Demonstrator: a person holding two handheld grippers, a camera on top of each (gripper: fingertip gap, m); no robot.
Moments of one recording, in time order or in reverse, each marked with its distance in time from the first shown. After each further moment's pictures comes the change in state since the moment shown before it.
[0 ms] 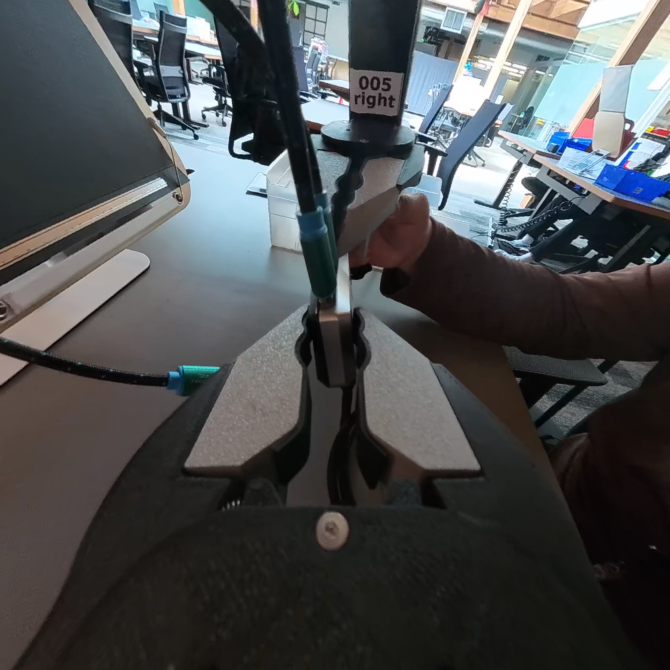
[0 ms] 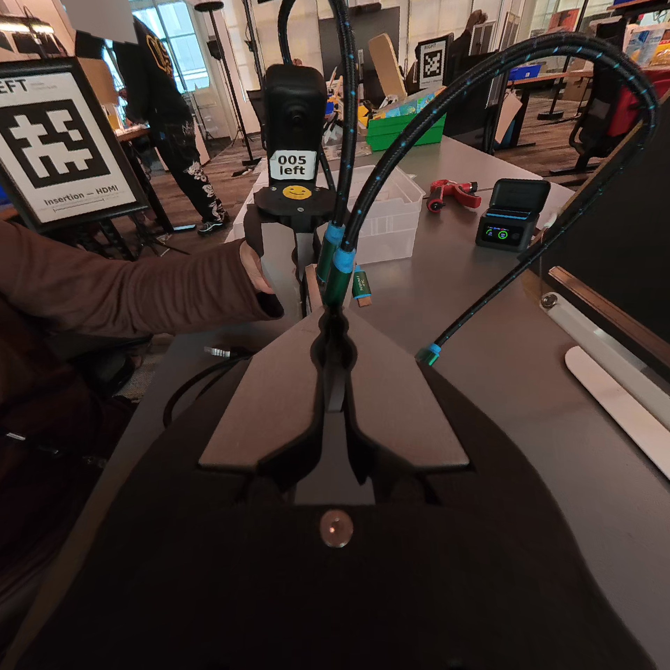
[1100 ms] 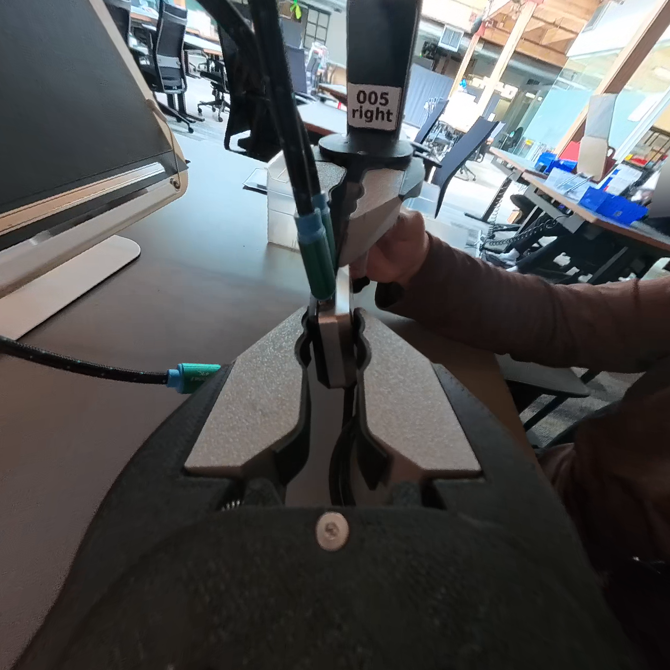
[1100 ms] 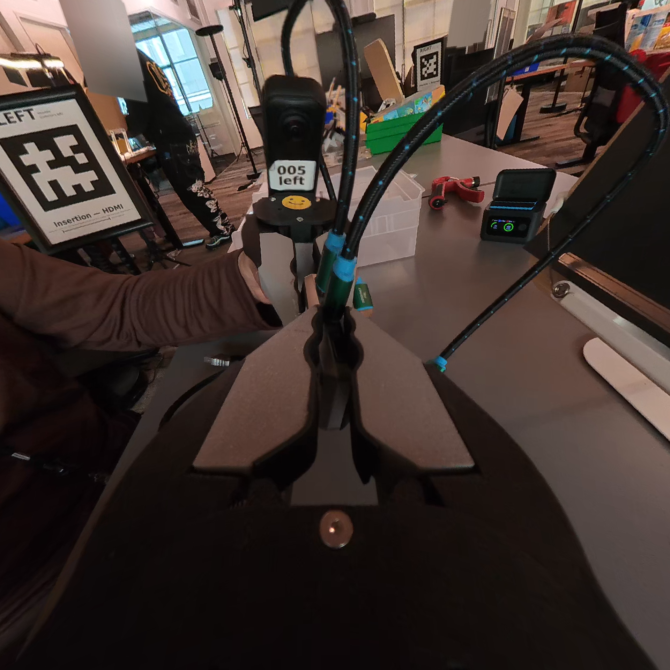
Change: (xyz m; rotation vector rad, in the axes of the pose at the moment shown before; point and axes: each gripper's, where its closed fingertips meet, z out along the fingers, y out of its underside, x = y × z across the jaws) left arm -0.004 0.005 0.005 0.008 0.013 -0.057; right arm 0.005 0.005 0.009 0.025 -0.006 0.060
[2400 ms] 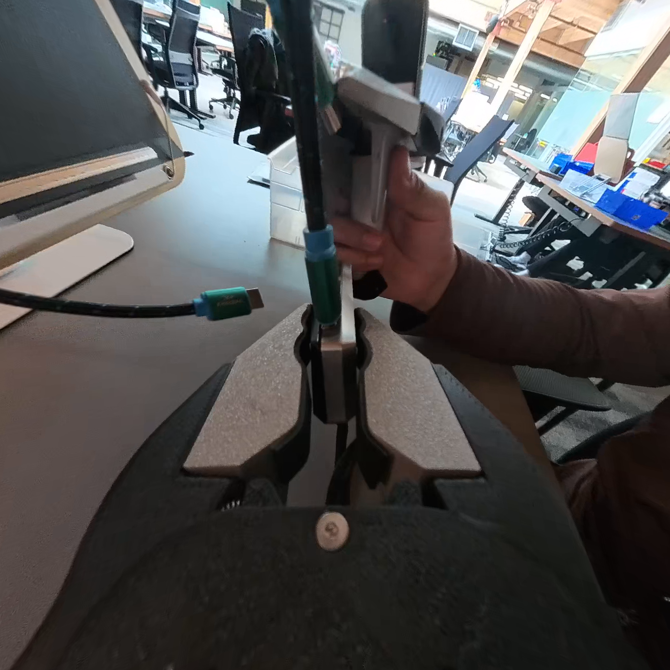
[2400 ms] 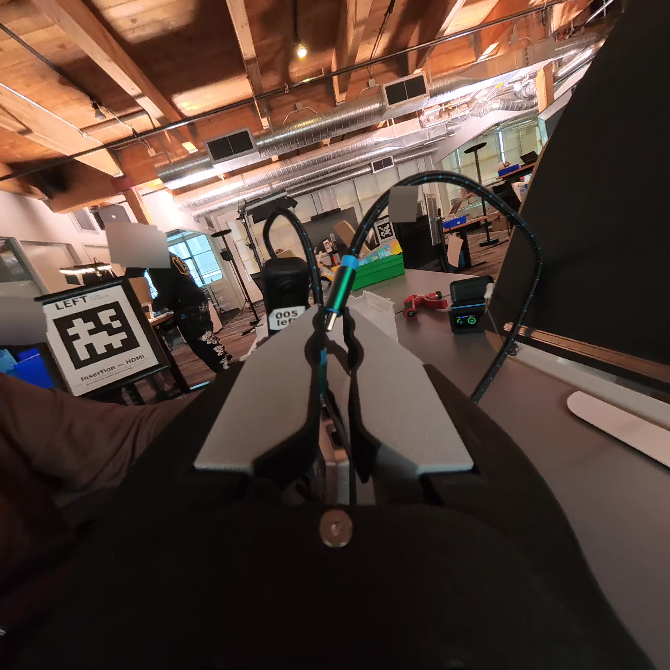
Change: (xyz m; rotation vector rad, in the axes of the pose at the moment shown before) left arm -0.001 0.010 0.022 -0.002 -0.028 -0.014; right arm 0.012 -0.051 -0.032 0.431 0.071 0.126
